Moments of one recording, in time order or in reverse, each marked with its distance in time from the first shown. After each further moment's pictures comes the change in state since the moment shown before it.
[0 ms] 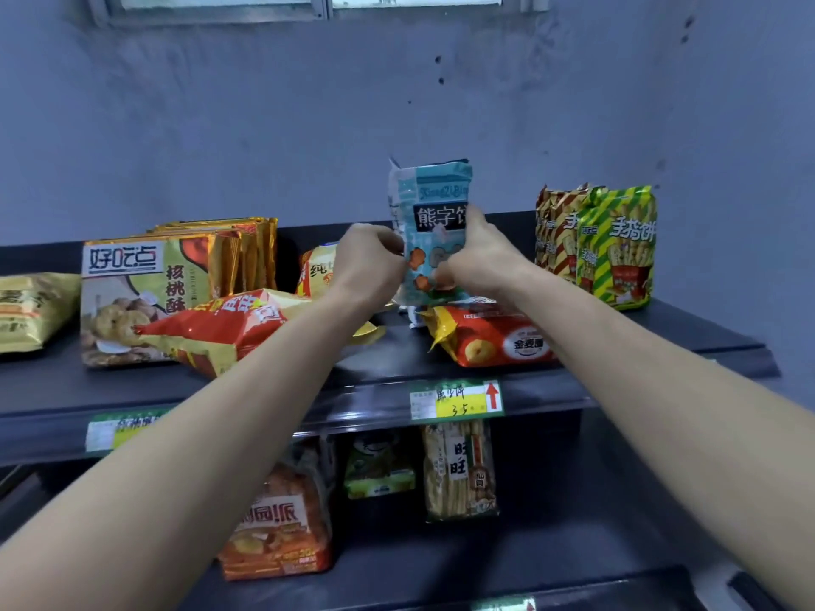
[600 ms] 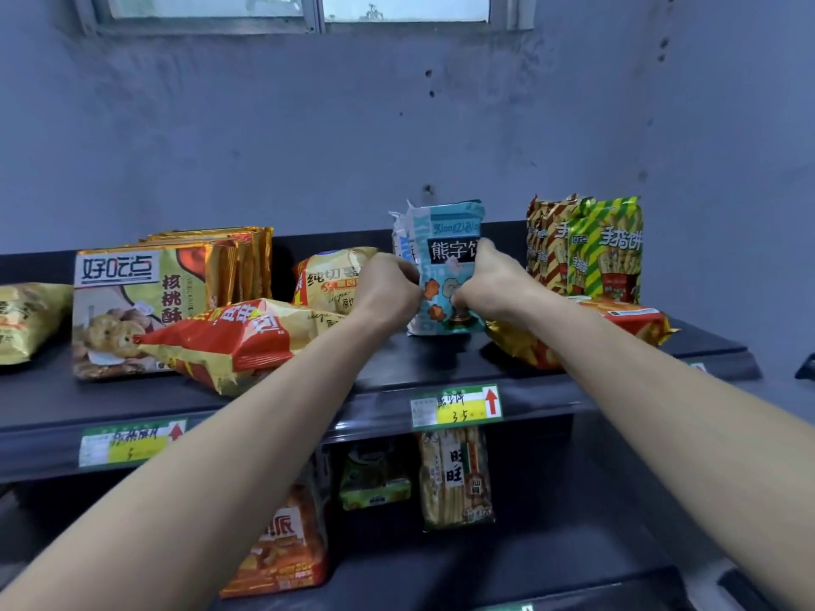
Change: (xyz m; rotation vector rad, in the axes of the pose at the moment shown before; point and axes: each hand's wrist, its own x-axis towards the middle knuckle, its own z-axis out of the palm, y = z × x) left_hand -0.005 -0.006 0.019 0.041 -0.114 -0.057; right_hand -0.013 0.008 -0.008 -0.247 -0.023 0.105
